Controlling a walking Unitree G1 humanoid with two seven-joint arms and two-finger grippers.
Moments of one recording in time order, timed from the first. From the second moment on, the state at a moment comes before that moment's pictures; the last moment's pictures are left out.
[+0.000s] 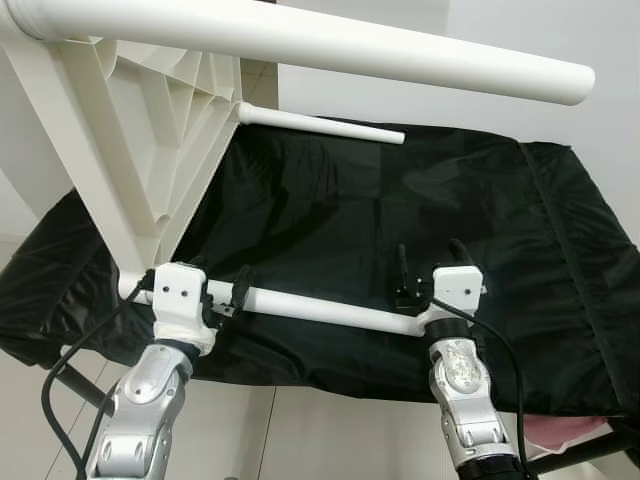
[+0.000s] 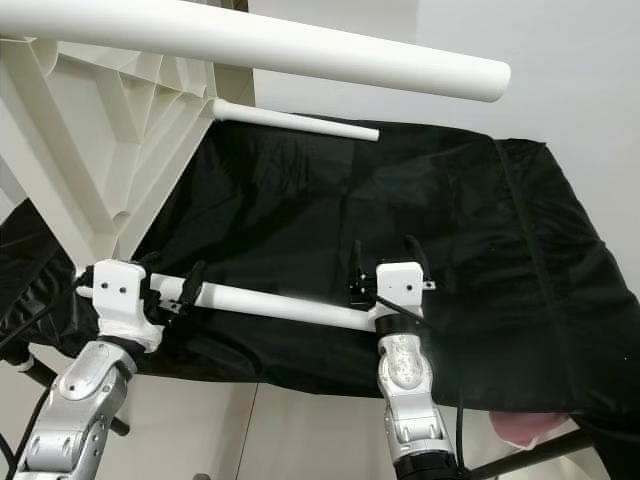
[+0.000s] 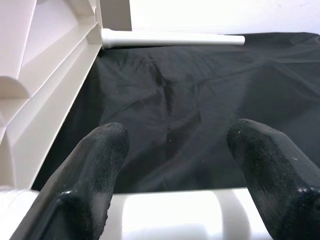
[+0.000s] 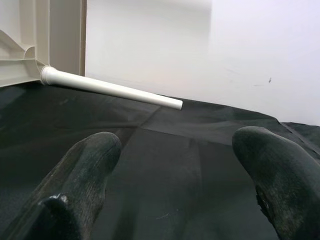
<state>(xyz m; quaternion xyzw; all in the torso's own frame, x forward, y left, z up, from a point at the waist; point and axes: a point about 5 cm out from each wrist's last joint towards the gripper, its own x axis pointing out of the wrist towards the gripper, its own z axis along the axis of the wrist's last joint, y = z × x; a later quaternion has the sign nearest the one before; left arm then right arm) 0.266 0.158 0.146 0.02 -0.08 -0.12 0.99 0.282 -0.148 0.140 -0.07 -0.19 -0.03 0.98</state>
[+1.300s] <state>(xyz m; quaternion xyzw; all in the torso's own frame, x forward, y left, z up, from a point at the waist) 0.273 0.150 0.142 0.01 -0.06 -0.14 0.99 0.276 -0.154 0.134 -0.08 -0.18 -0.05 0.98</state>
